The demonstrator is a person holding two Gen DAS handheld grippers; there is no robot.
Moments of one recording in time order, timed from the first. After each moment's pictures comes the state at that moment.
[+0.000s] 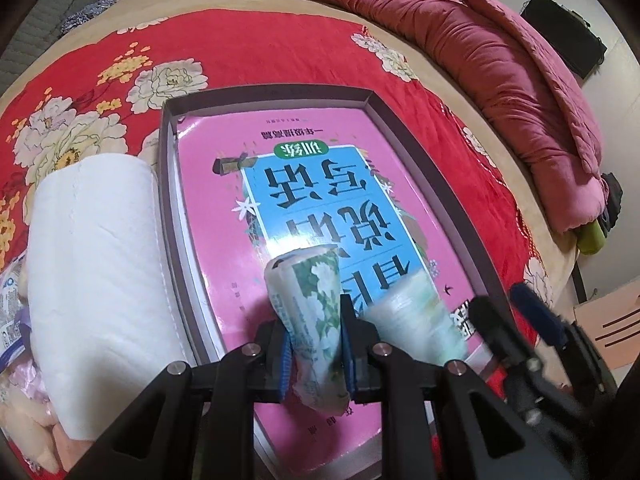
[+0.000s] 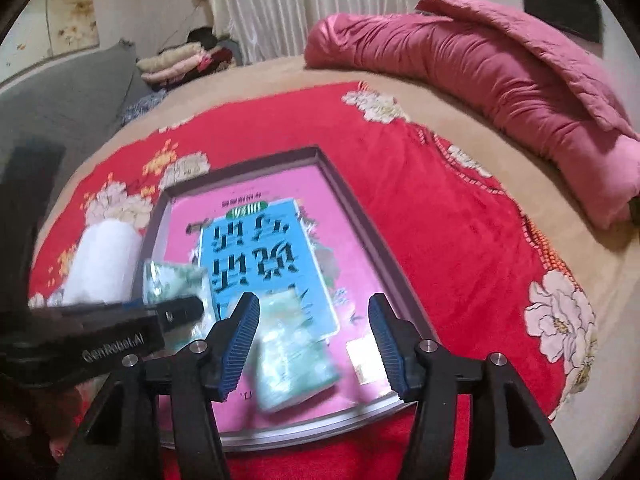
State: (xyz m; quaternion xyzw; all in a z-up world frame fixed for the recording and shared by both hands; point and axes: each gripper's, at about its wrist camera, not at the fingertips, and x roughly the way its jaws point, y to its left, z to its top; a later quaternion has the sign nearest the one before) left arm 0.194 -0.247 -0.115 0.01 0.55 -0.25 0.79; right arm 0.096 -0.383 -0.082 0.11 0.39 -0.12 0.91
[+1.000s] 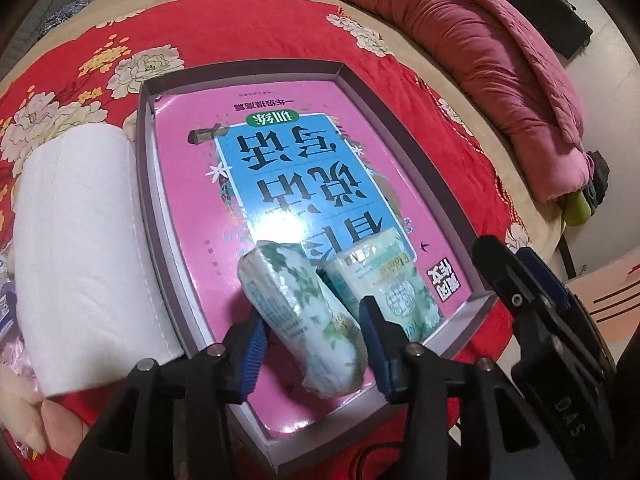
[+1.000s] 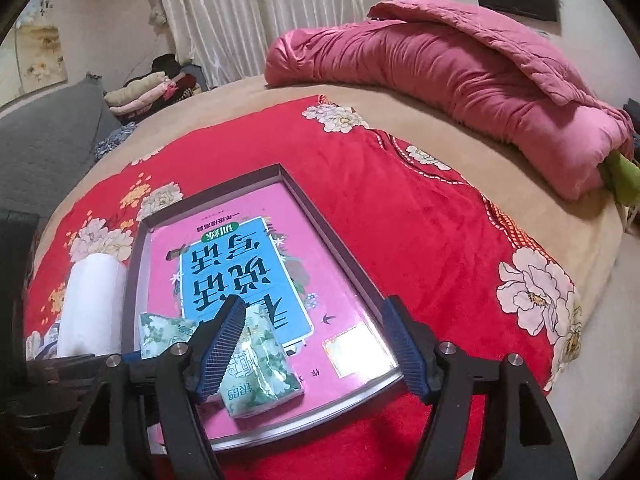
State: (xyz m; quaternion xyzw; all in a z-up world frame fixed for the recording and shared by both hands) left arm 0.172 -0.246 -0.116 0.02 0.57 -0.28 0.77; right arm 0.080 -0.393 -0.079 0.15 0.36 -0.18 0.90
